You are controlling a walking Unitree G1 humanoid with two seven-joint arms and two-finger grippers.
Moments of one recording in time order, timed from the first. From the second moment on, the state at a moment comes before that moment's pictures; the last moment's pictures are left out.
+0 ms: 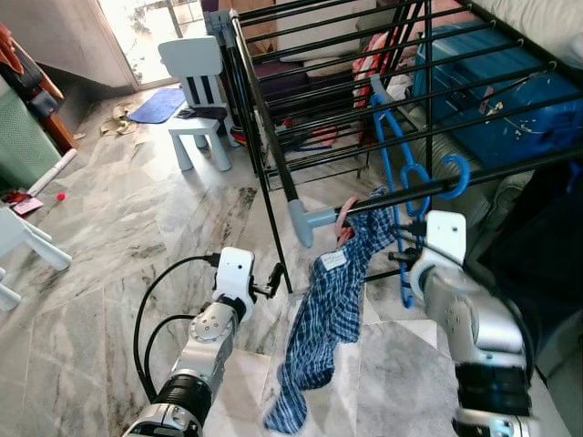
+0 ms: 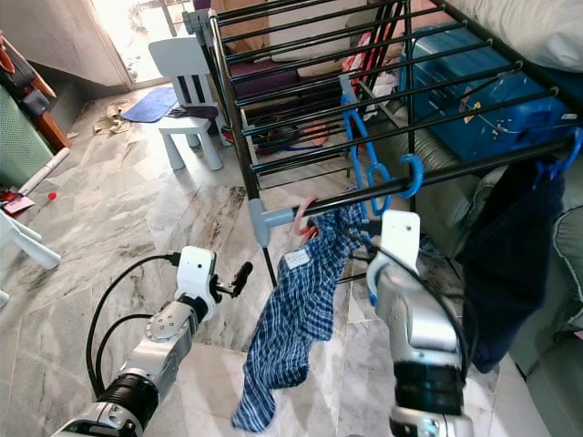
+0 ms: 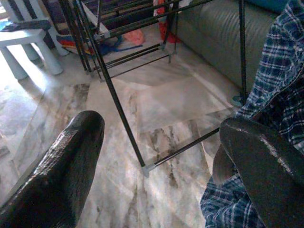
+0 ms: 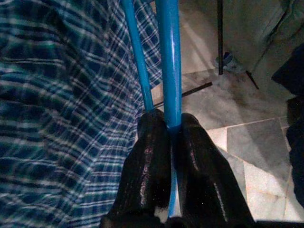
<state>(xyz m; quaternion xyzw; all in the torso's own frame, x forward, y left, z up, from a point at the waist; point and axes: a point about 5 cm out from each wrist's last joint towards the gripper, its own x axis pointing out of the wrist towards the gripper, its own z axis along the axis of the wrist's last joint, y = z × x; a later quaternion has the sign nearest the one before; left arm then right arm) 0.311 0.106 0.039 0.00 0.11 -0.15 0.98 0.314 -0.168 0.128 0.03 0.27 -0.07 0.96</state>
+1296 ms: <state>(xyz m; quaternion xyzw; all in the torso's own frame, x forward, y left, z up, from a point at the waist) 0.308 0.099 0.032 -0.02 0.14 -0.15 0.98 0.310 -0.183 0.095 0.07 0.37 -0.16 0.91</state>
